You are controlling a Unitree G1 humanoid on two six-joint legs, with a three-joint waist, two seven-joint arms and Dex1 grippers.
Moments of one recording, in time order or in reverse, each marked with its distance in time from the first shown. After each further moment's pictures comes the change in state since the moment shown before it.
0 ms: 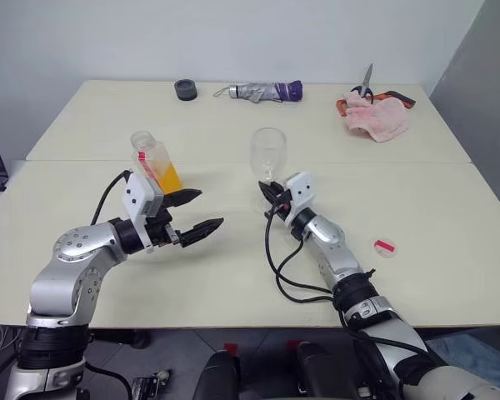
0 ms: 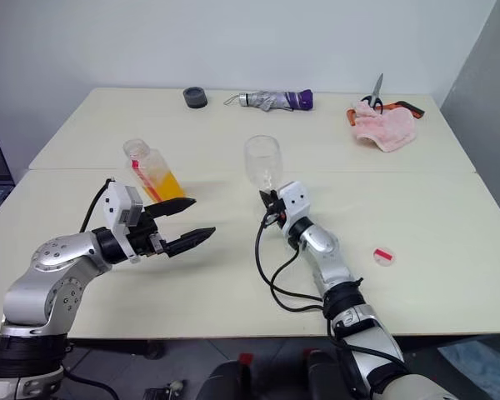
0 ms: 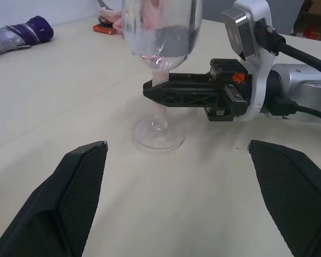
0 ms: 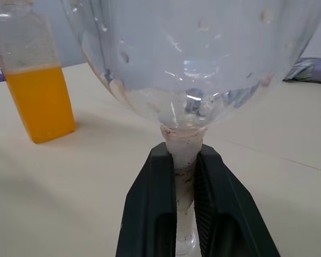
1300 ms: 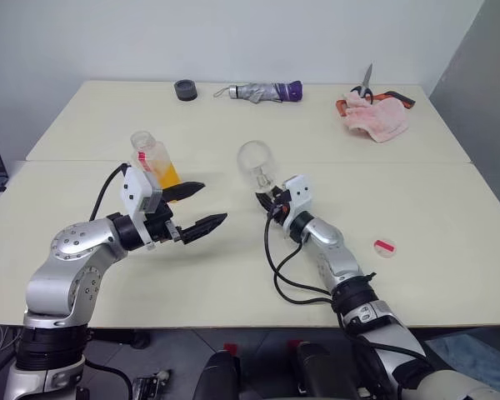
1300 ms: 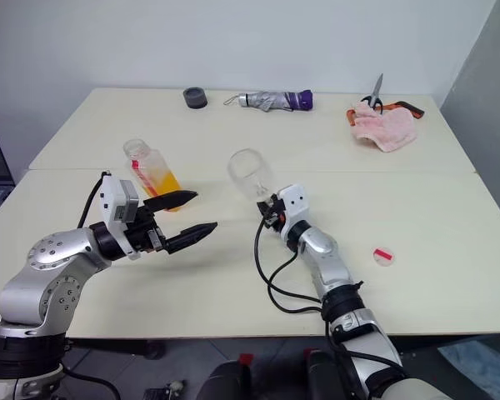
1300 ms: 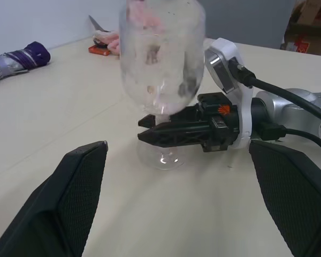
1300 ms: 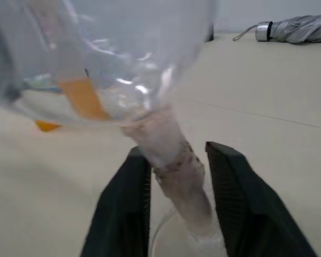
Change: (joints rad) left arm -0.010 0.001 0.008 -0.050 -0.026 0.003 0.018; right arm 0.029 0.015 -0.019 -0.078 0.022 0.171 -0.012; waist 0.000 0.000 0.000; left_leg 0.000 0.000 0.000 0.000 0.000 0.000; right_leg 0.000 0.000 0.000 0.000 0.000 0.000
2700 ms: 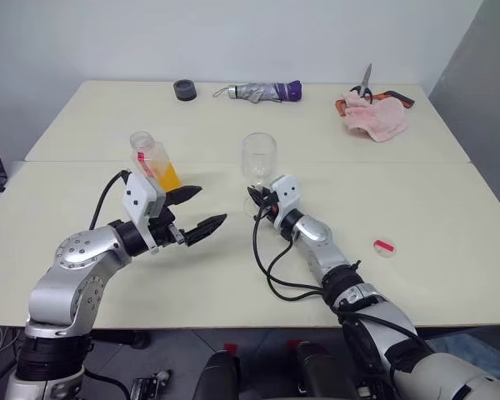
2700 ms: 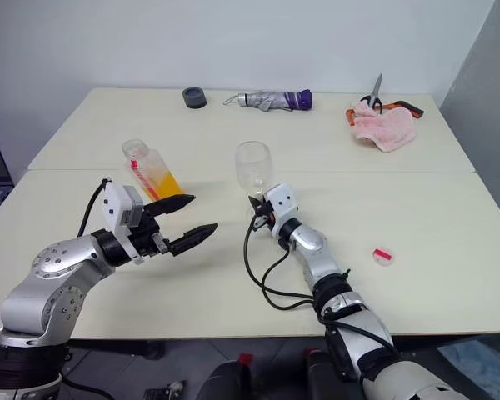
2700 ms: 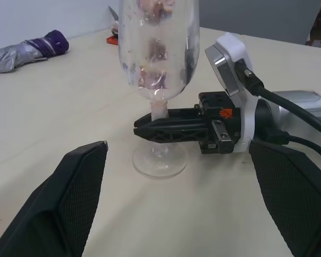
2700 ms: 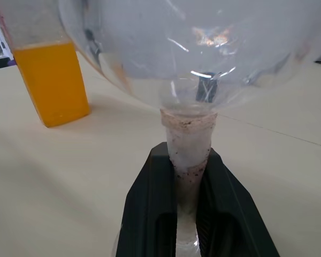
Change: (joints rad) left arm 0.053 -0.003 -0.014 -0.047 -0.005 0.001 0.122; right arm -0.148 0.043 -0.020 0.355 -0.067 -0.277 0.027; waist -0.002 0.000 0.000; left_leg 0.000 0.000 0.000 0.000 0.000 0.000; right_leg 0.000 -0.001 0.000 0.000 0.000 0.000
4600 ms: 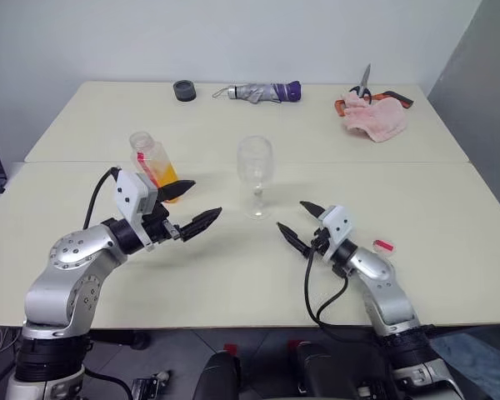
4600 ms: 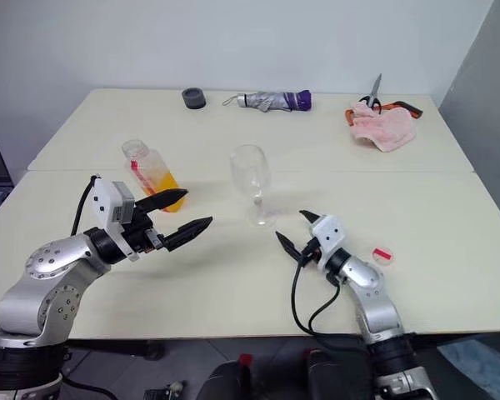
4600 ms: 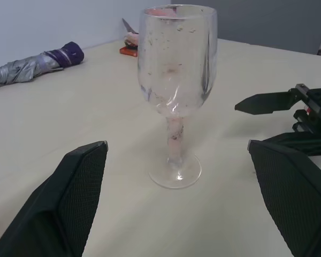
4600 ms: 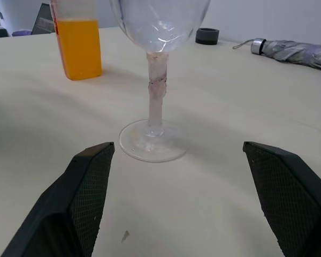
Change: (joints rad) left arm 0.002 -0.019 0.035 0.000 0.001 -0.010 0.015; right arm 0.552 -0.293 0.065 -0.958 0.054 0.376 0.118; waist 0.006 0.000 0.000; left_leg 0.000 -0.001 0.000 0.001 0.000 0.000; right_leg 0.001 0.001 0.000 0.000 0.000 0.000
